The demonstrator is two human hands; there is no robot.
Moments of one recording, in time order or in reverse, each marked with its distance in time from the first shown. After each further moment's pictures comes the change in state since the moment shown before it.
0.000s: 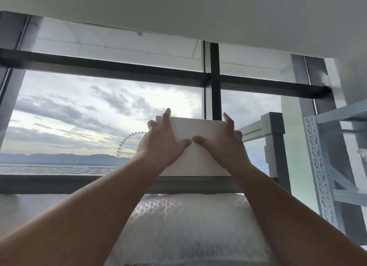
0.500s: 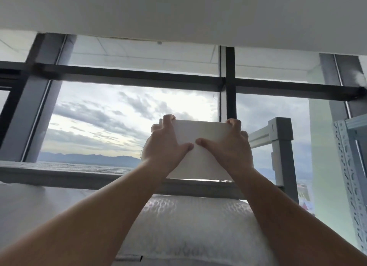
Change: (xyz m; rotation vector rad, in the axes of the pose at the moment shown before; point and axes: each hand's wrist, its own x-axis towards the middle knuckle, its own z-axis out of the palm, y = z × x) left_hand -0.024 0.029 -0.020 -0.002 0.136 -0.079; right_hand -0.003 -0.006 -0.016 0.075 0.044 -0.057
